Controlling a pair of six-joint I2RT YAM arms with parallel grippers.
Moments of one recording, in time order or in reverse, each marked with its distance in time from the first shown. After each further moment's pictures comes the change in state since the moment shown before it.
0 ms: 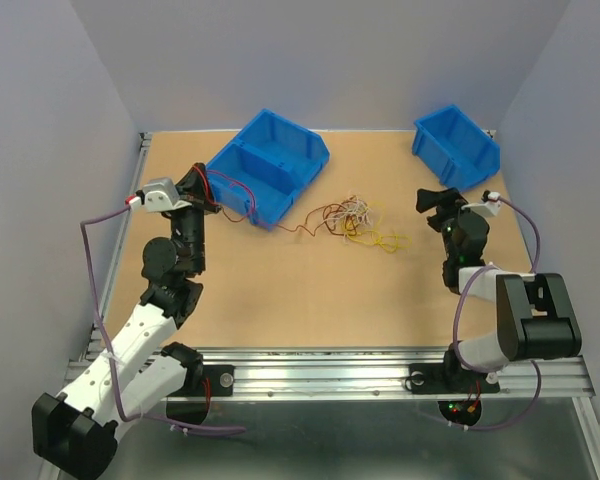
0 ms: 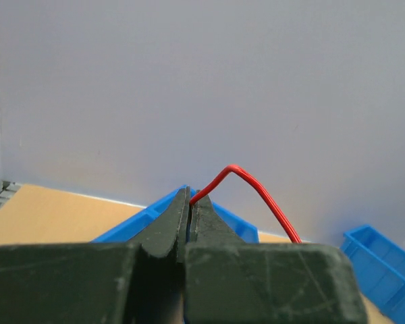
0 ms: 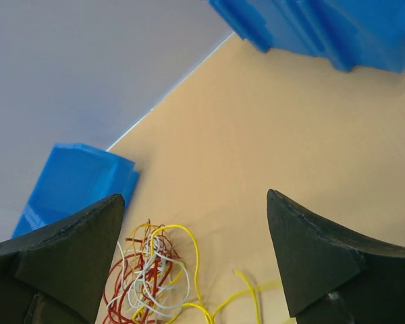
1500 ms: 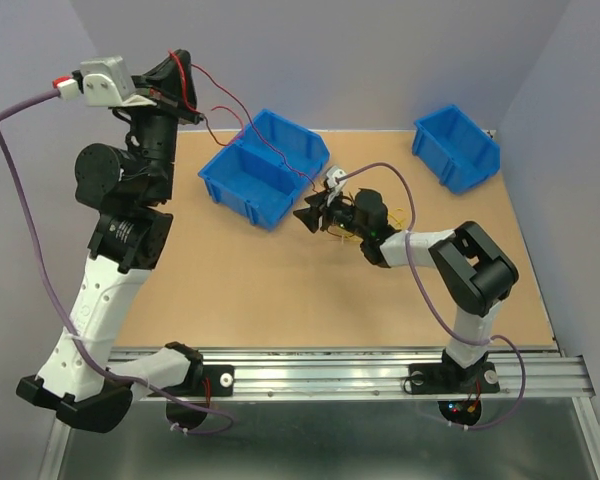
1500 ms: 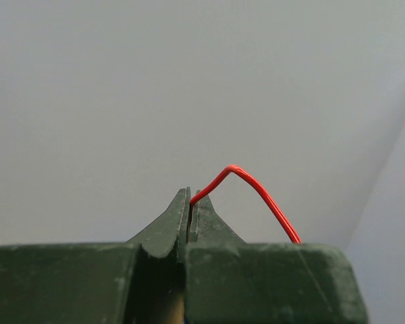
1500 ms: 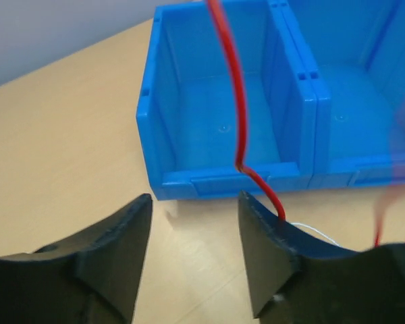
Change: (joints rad) left arm 0.000 0.311 0.967 -0.510 0.240 0.000; right arm 0.598 0.412 0.502 -0.059 -0.467 -0.717
